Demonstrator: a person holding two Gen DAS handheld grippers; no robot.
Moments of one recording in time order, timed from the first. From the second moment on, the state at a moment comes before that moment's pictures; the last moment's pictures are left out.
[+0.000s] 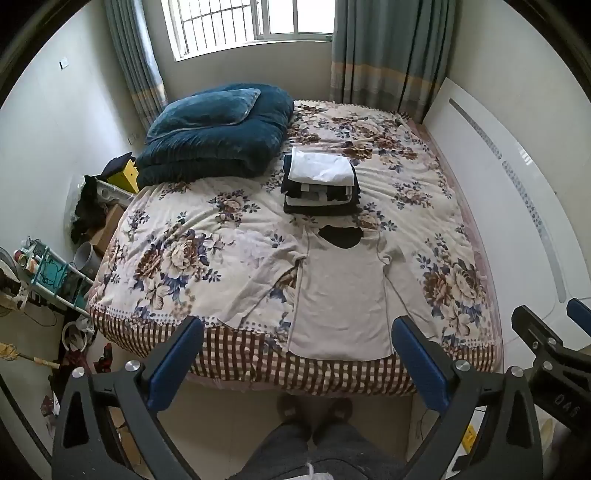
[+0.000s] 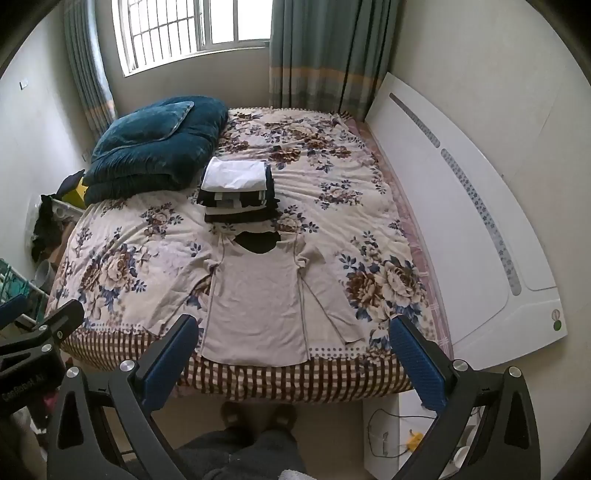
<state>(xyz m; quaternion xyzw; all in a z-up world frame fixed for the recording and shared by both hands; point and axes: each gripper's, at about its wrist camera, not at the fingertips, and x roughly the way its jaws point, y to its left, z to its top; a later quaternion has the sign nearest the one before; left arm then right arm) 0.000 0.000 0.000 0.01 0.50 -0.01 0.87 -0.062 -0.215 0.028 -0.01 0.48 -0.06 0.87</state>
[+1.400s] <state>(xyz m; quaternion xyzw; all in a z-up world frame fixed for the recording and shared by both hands) -0.001 0.000 0.001 0.01 0.49 -0.01 0.87 -0.067 -0.215 0.041 -0.01 0.47 -0.07 0.88</state>
